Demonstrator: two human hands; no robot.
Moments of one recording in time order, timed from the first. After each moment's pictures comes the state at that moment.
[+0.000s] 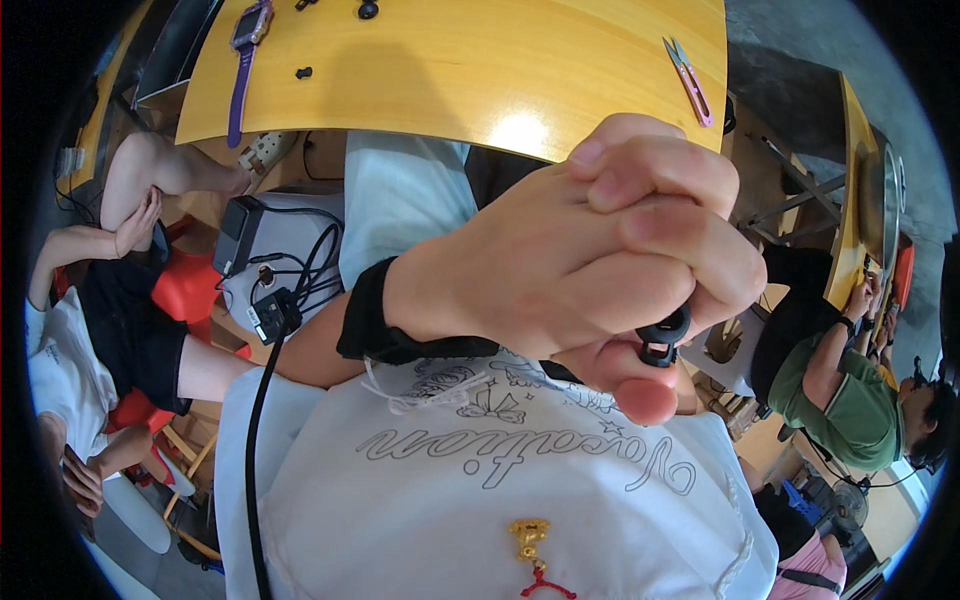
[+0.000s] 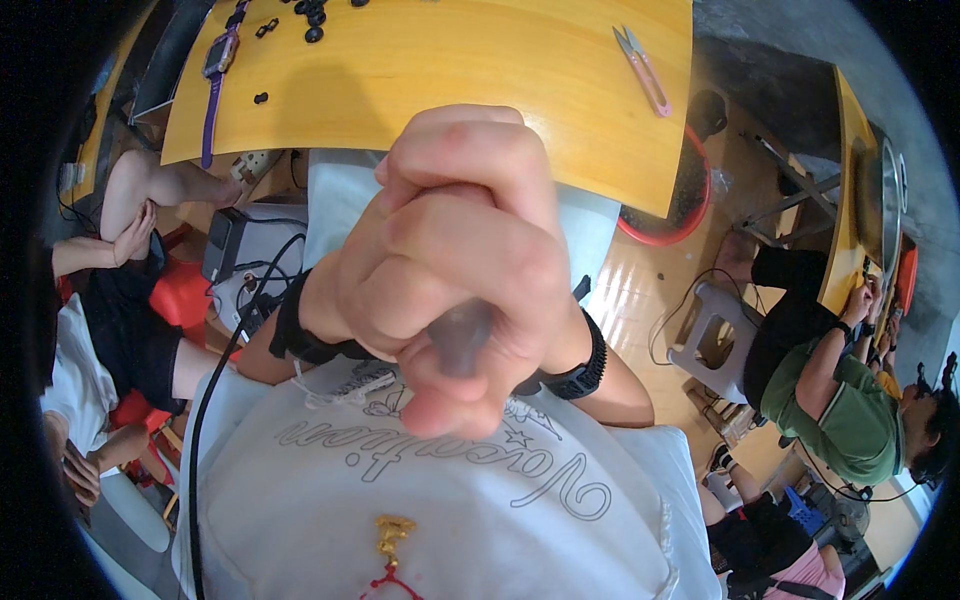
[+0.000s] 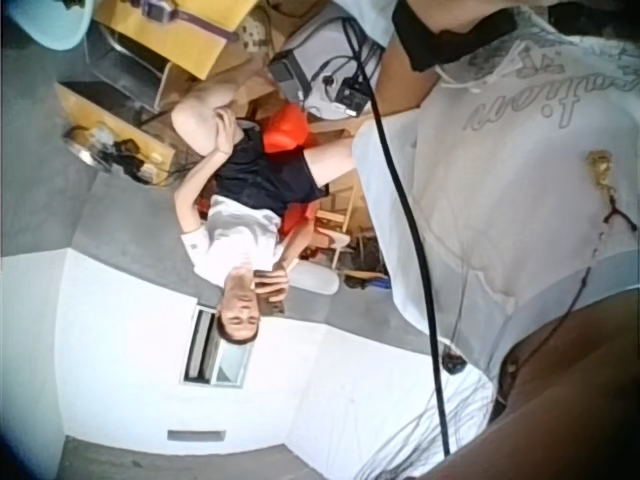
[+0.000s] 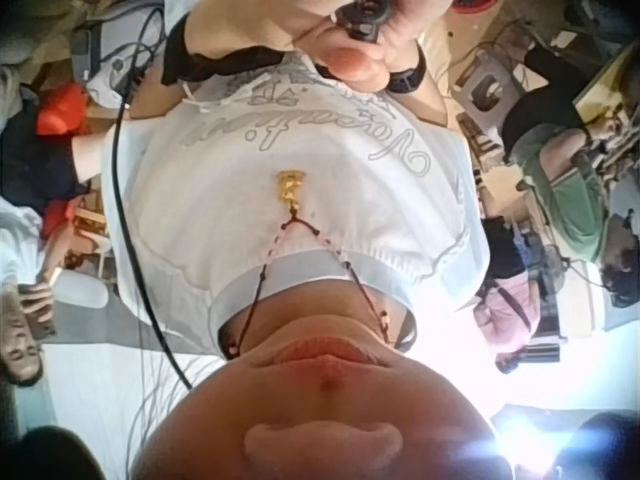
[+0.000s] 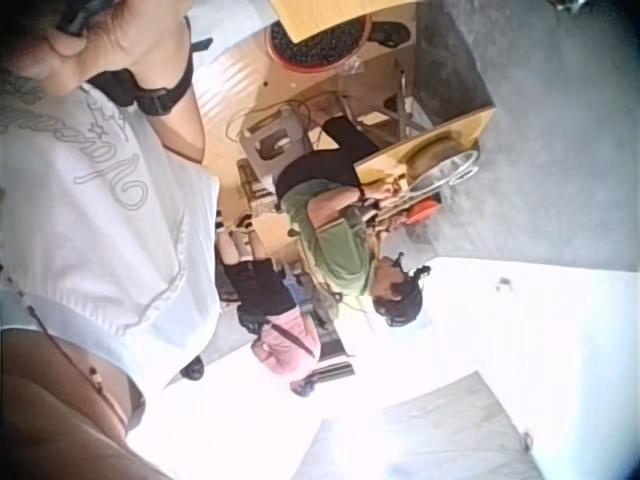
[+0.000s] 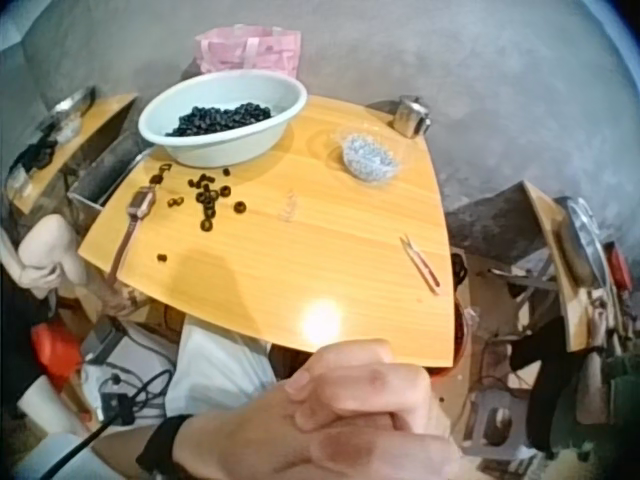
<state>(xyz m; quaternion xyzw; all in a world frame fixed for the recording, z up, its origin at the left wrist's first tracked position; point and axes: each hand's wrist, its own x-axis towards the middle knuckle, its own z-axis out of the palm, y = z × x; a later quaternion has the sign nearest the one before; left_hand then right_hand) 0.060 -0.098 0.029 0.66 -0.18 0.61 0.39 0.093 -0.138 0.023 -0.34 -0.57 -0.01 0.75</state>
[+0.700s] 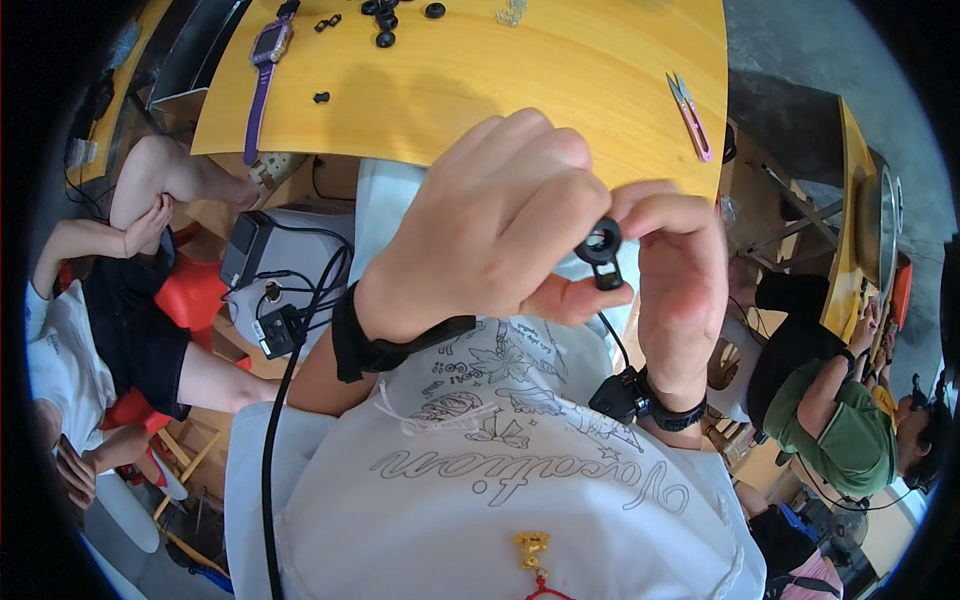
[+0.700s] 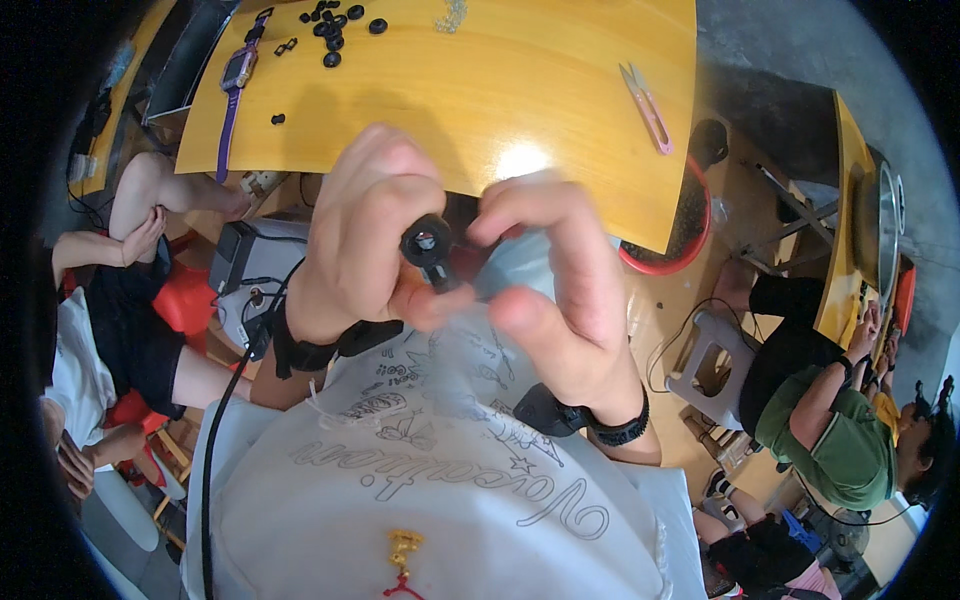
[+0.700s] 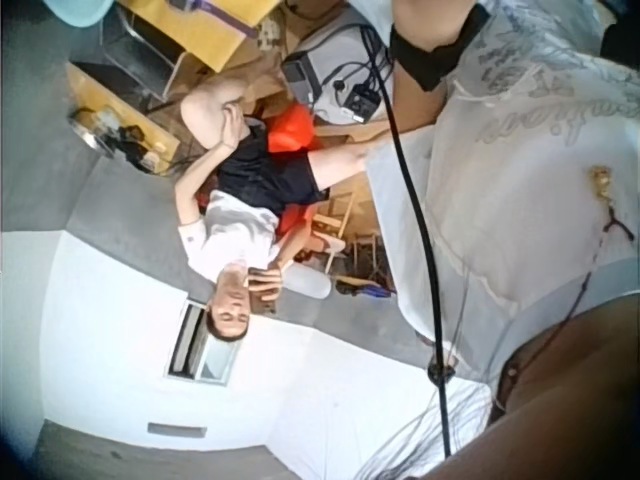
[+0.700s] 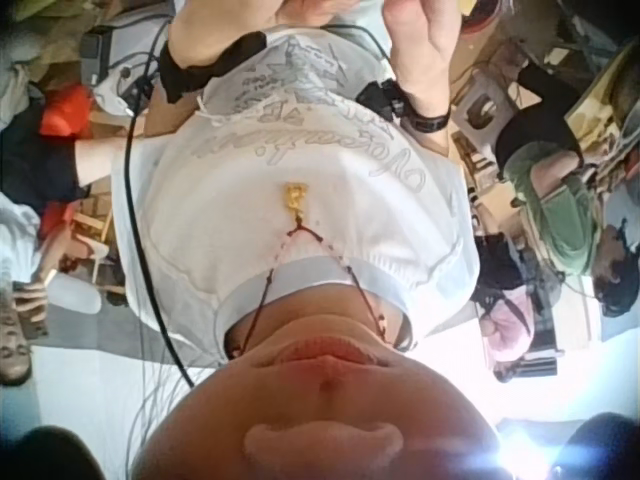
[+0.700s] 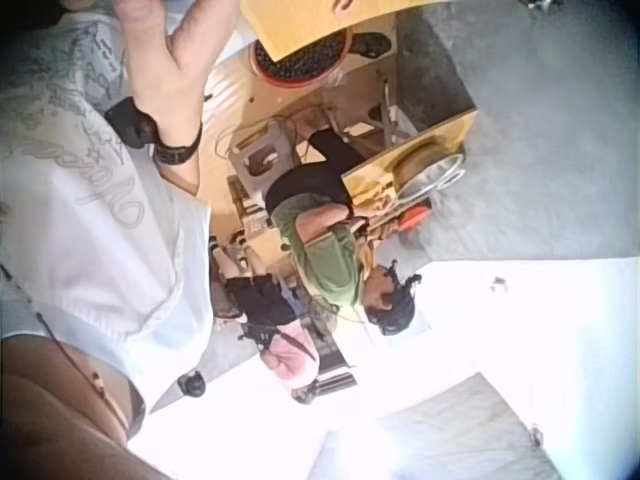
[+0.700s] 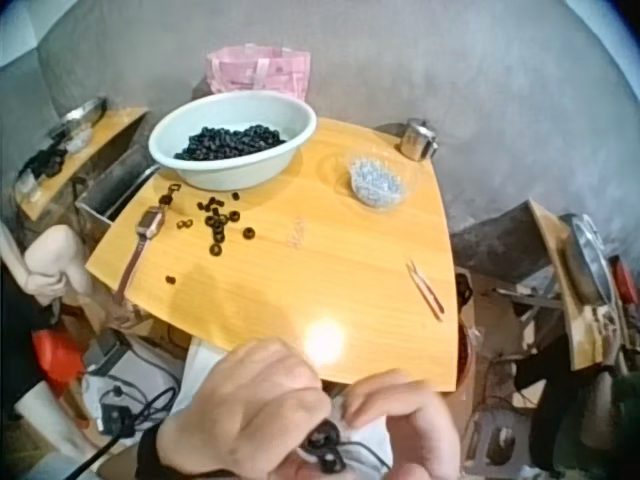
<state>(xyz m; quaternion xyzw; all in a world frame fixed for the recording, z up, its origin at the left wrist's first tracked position) 0.023 -0.050 0.029 0.84 -0.07 0.46 0.30 0.118 -0.187 0.052 -0.51 -0.44 0.34 0.66</state>
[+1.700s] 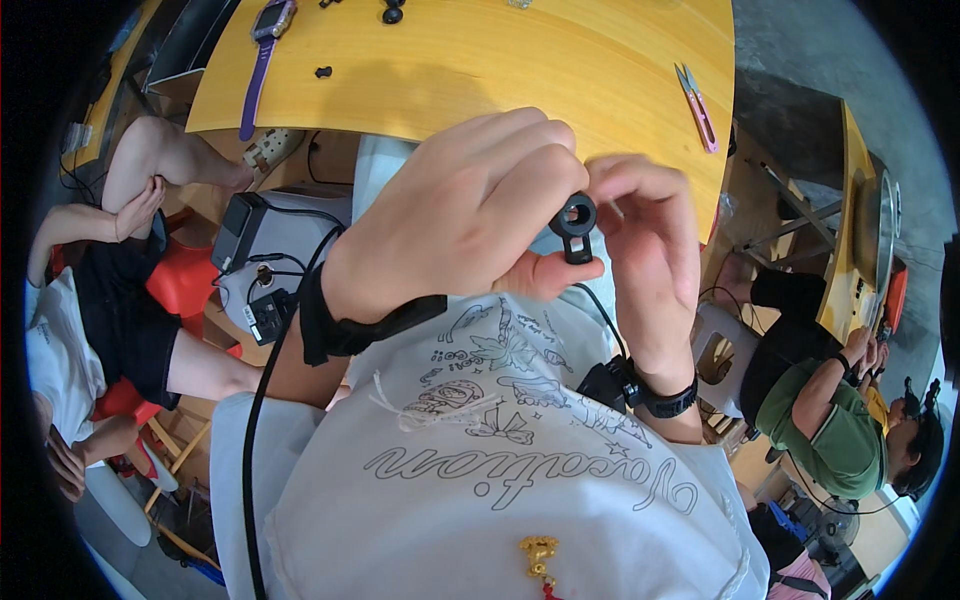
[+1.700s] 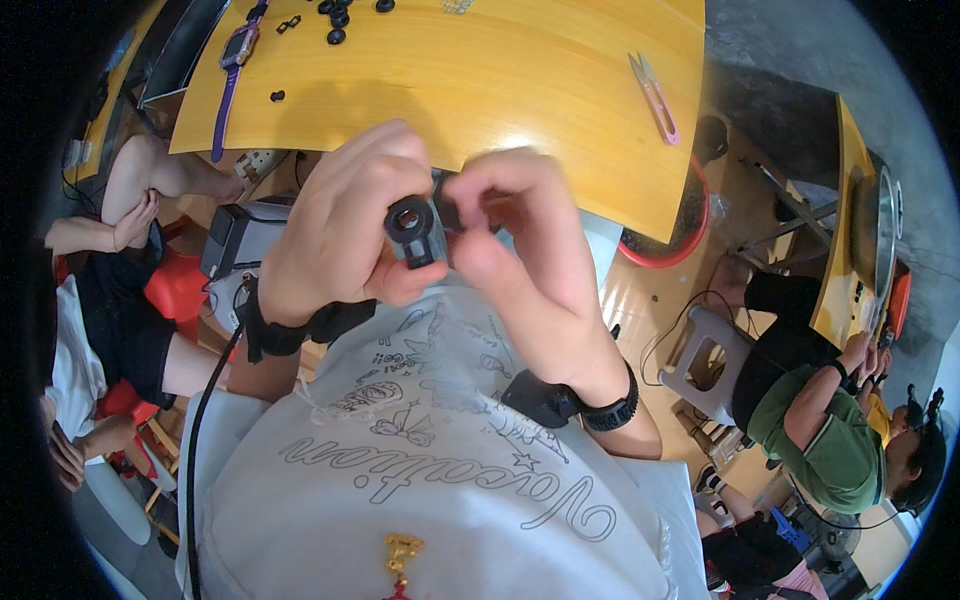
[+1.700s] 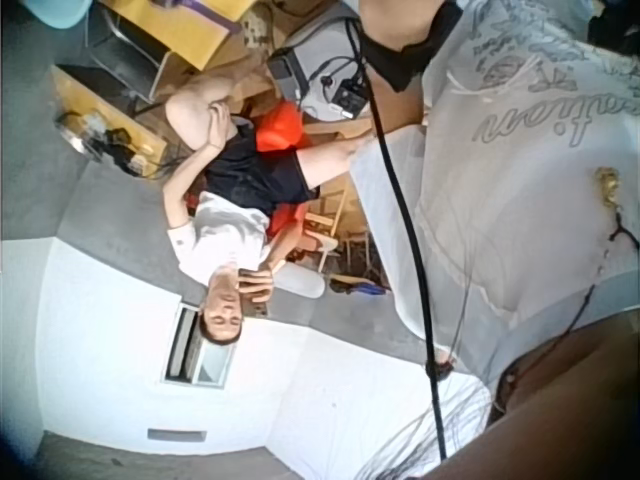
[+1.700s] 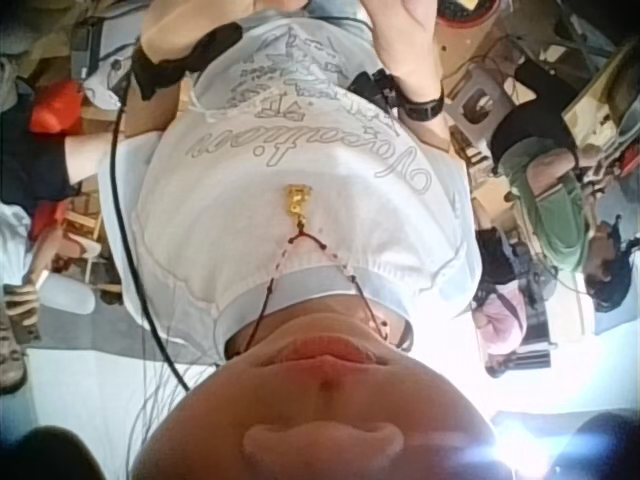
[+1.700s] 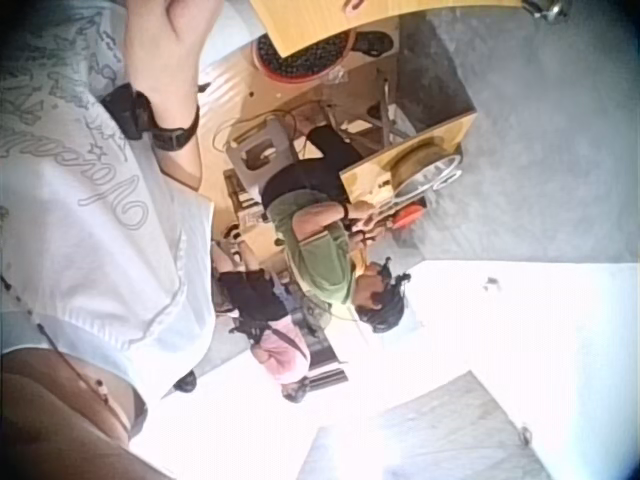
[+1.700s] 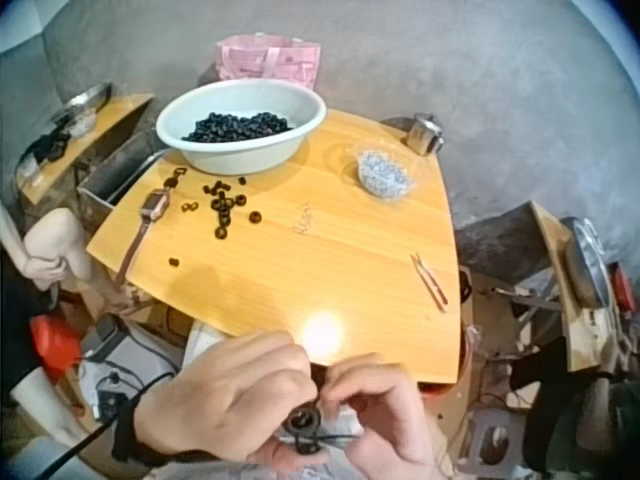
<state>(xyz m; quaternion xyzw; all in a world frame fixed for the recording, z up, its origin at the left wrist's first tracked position) 0.002 -0.038 0.029 0.87 -0.09 0.33 0.36 0.101 -0.179 0.041 -0.49 -0.33 0.46 0.66</state>
